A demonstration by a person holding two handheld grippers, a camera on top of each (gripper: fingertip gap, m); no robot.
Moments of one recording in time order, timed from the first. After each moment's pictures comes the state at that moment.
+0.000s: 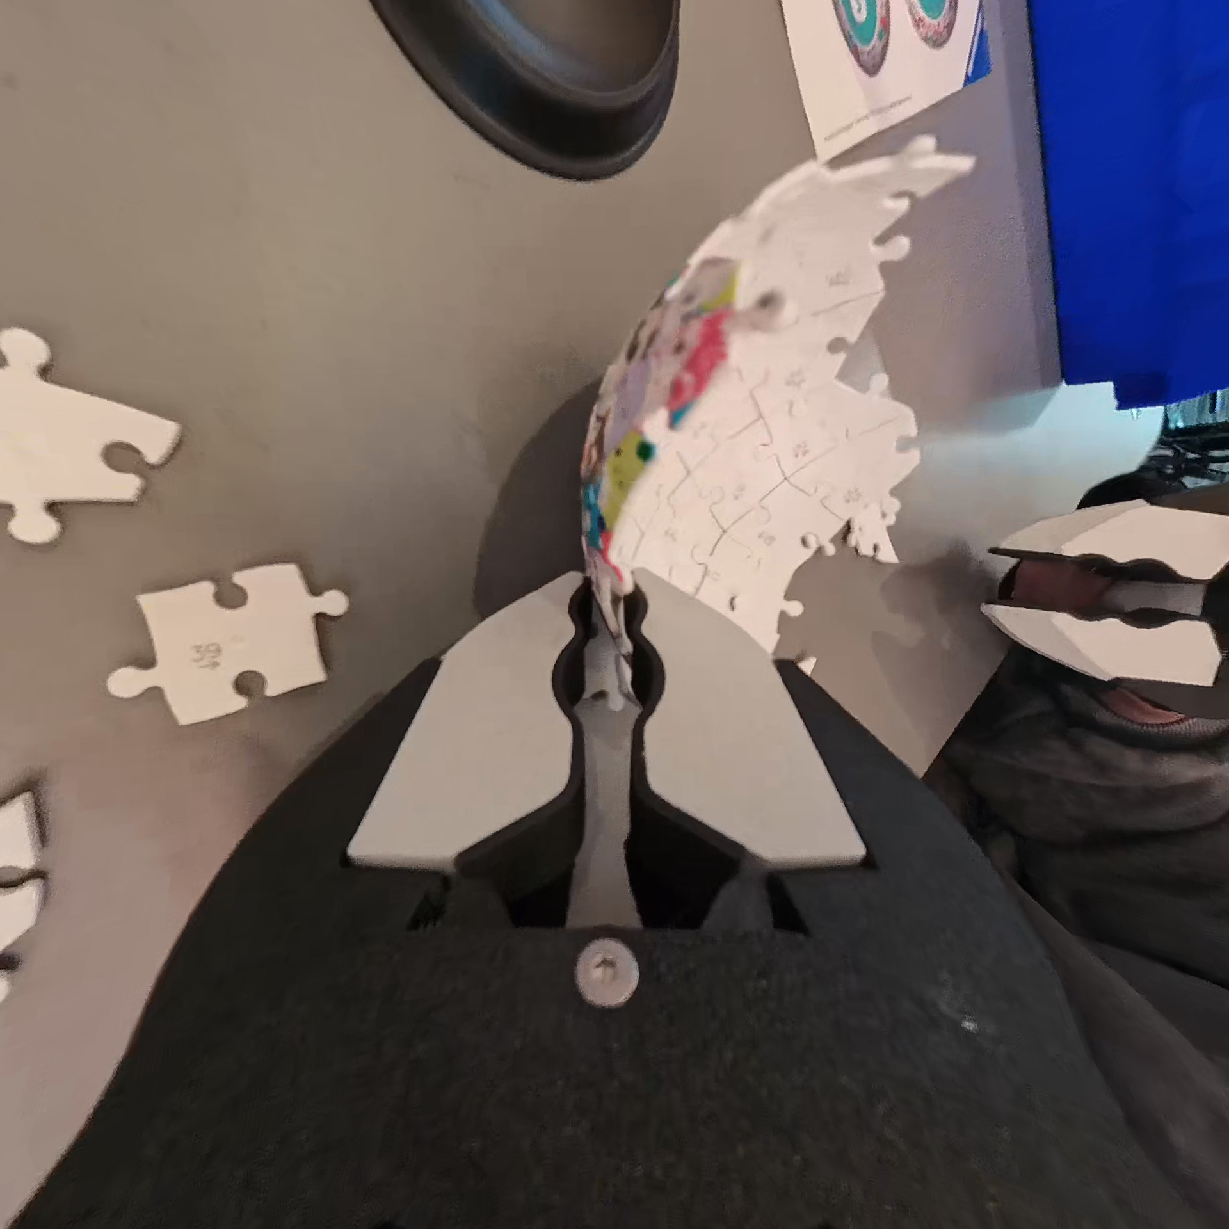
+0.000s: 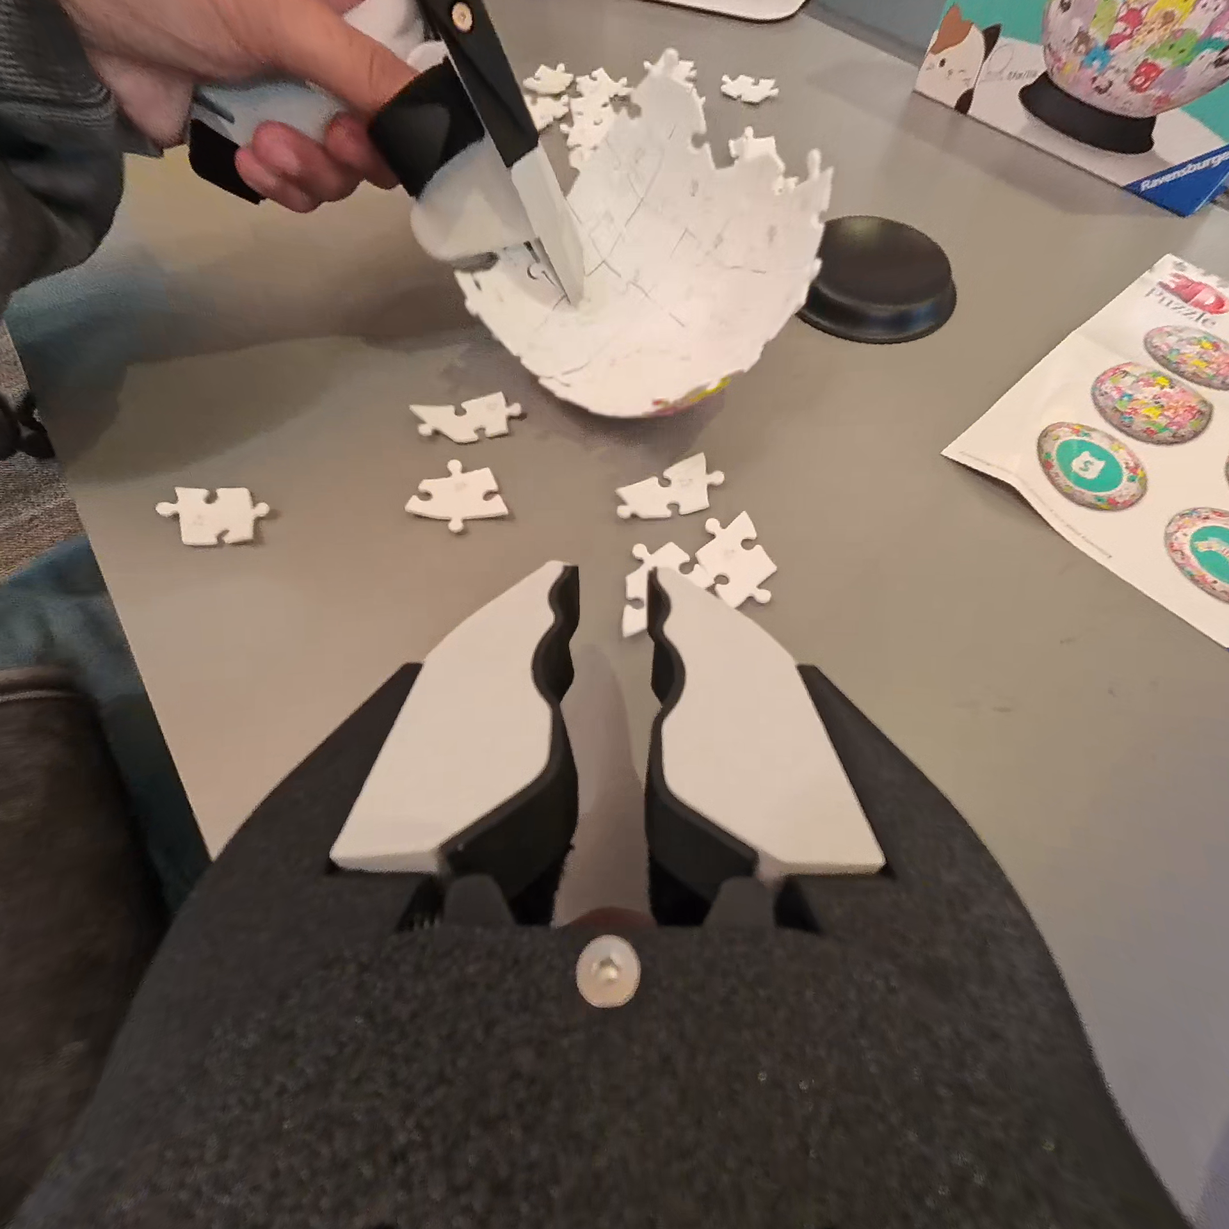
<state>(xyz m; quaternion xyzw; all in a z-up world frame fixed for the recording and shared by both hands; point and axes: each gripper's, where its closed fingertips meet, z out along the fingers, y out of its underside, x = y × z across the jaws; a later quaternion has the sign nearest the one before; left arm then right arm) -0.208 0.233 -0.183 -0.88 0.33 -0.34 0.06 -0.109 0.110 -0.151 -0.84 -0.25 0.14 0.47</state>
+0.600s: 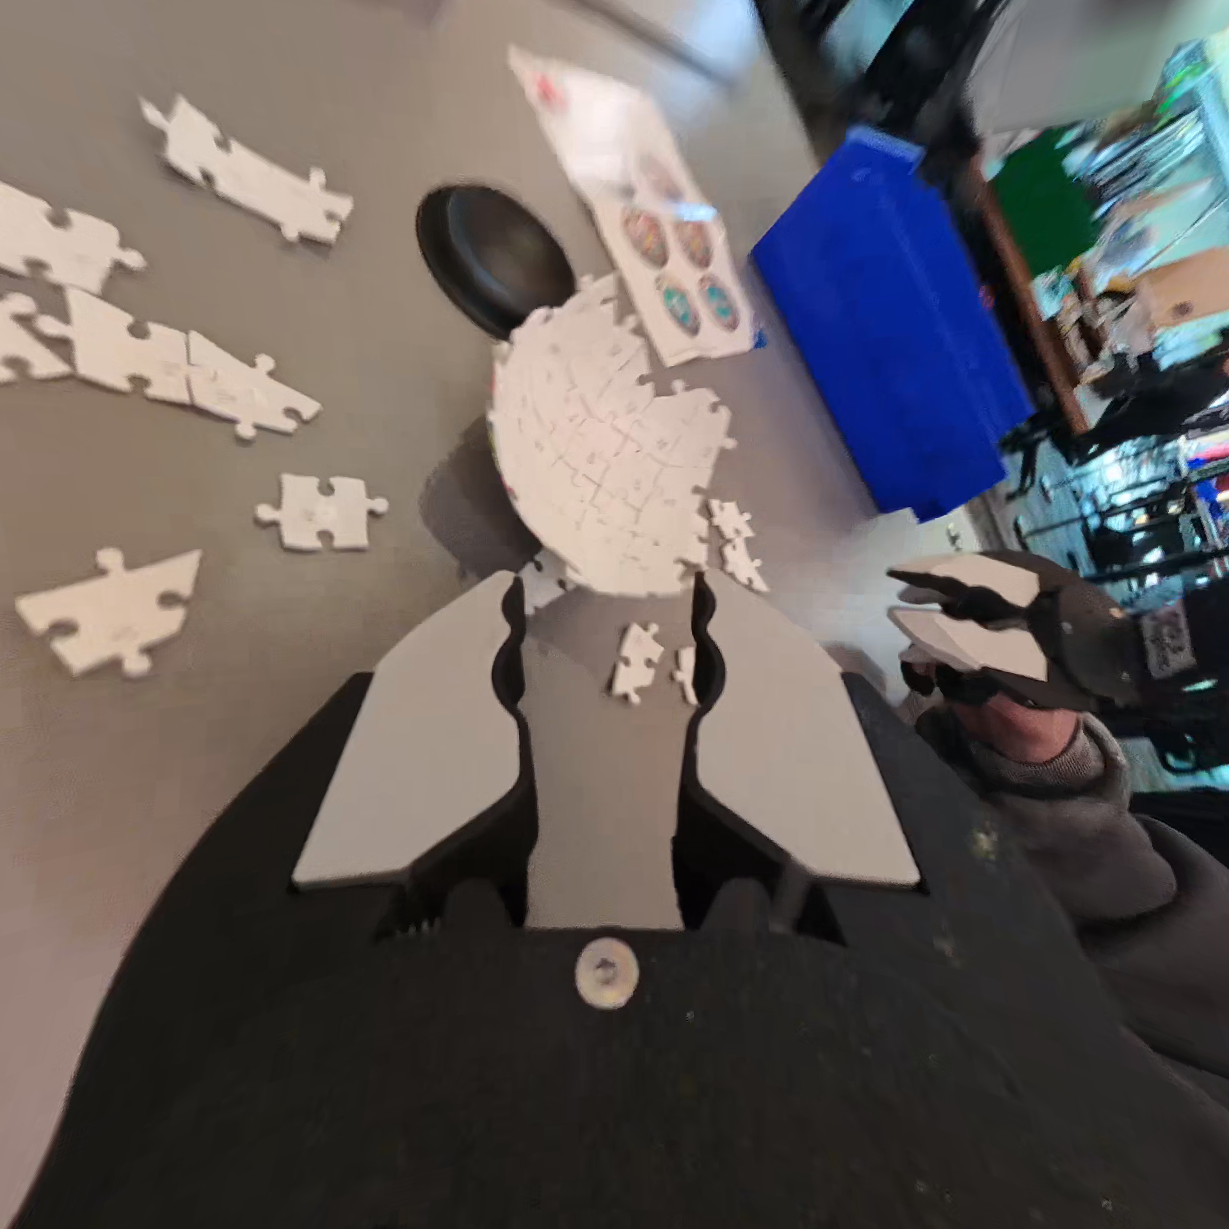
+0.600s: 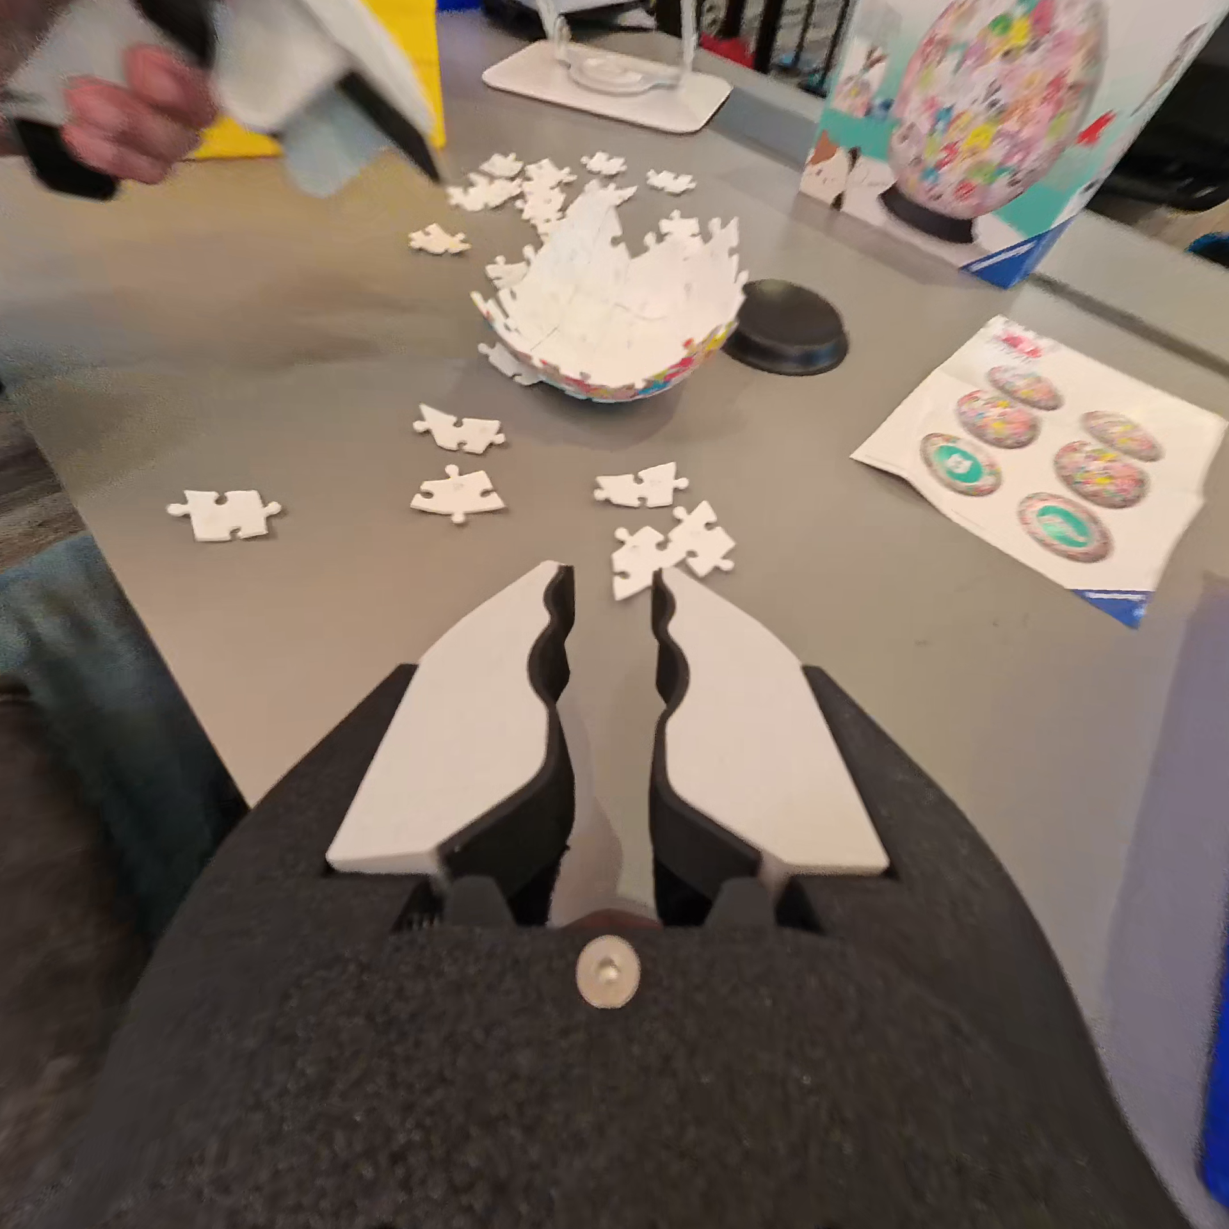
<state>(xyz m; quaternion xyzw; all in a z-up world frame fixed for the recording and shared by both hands) -0.259 0.222 -0.109 -0.83 0.26 -0.44 0.23 -0.096 0.082 -0.131 -0.82 -0.22 0.09 0.53</state>
